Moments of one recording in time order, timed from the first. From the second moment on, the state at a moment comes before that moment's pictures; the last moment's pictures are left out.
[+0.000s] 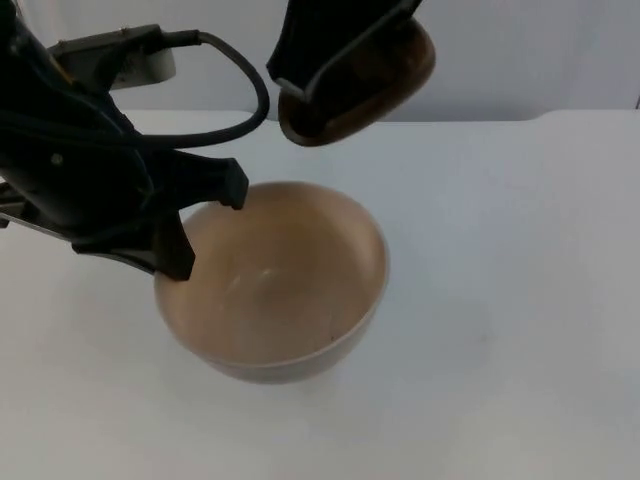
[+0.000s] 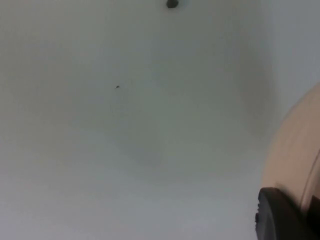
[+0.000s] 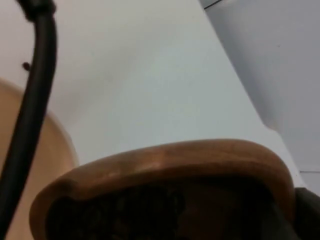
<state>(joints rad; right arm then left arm) 1.09 1.89 -1.75 -0.81 1.22 0.27 -0.39 1.56 -0.88 -0.32 0.62 0.00</state>
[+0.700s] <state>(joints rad) 1.16 1.89 -1.75 -1.04 1.22 0.24 -0.39 1.56 -0.88 -0.32 0.61 0.00</state>
